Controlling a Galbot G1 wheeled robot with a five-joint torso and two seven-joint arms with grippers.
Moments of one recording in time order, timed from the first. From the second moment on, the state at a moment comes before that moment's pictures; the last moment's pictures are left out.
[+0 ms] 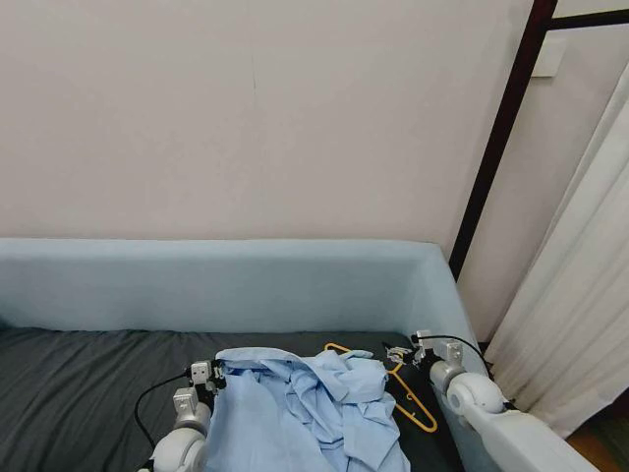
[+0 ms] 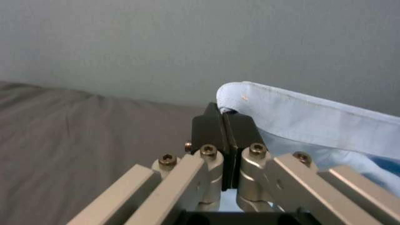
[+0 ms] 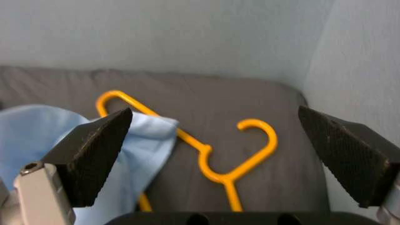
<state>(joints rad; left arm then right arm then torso) 0.99 -1.01 -0.07 -1.35 -0.70 -0.15 -0.31 -0.65 1.00 -0.10 1.16 0.82 -0.22 -0.01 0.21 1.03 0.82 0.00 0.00</state>
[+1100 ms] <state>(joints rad) 1.02 -0.99 -0.06 -1.38 -0.68 -0.17 -0.29 -0.53 1.13 -0.17 0.75 0.49 -0.33 -0.20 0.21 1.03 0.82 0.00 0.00</state>
